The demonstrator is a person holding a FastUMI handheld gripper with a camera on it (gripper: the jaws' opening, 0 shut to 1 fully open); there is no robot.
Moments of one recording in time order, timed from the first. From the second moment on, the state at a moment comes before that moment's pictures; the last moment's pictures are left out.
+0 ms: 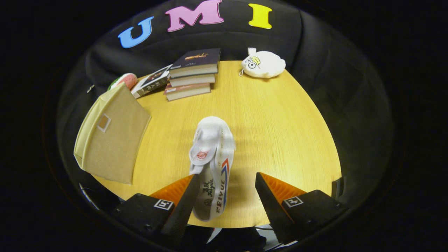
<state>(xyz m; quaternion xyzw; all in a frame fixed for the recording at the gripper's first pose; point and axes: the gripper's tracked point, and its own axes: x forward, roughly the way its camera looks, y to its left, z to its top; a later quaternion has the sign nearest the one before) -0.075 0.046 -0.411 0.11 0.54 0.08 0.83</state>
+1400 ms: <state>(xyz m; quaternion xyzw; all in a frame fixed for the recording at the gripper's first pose) -0.004 0.138 -0.254 0.29 0.50 0.09 0.81</state>
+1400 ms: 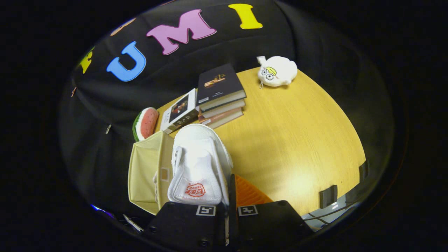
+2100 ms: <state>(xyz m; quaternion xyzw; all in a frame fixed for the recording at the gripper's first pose) 0.010 0.320 -0.221 0.29 0.55 0.13 0.77</state>
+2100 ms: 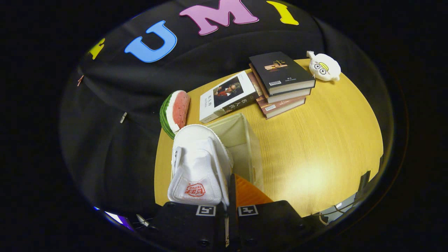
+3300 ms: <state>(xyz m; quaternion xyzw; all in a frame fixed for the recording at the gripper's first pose) 0.018 0.325 -0.282 0.23 0.53 0.04 0.81</state>
